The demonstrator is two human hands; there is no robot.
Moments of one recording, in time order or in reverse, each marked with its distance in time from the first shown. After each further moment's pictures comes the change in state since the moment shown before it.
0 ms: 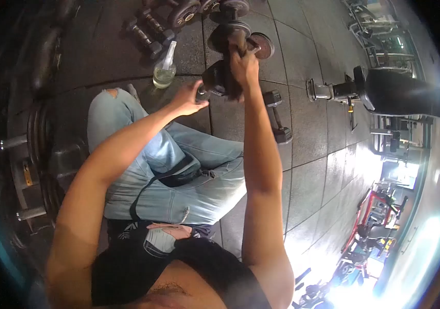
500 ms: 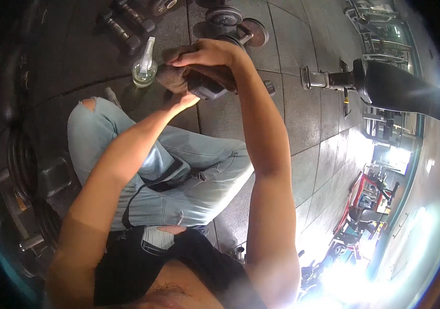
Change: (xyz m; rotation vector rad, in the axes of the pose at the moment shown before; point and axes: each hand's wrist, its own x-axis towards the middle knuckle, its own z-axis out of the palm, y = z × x) left_hand 0.056 -0.054 0.100 1.187 0.469 0.761; right_hand 0.039 -0.047 0.008 -0.397 -0.831 -0.246
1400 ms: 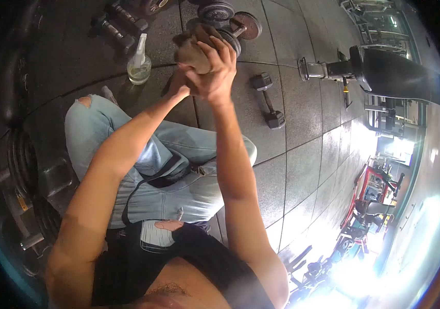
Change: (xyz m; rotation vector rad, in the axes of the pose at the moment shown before) left_hand 0.030 -0.031 -0.044 -1.532 -0.051 -0.882; right_hand -0.048 0.018 0.099 -0.002 1.276 -0.327
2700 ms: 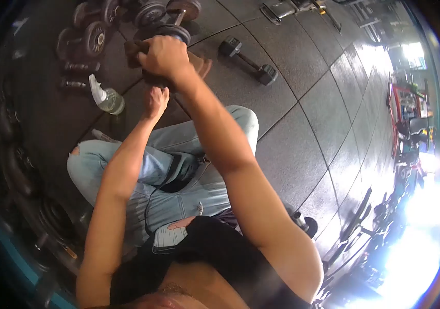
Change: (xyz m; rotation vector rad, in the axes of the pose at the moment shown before) left_hand -0.026 0.031 0.000 0.480 -0.163 0.241; right_hand 0.026 0.002 -0.034 -0.057 -0.386 0.669
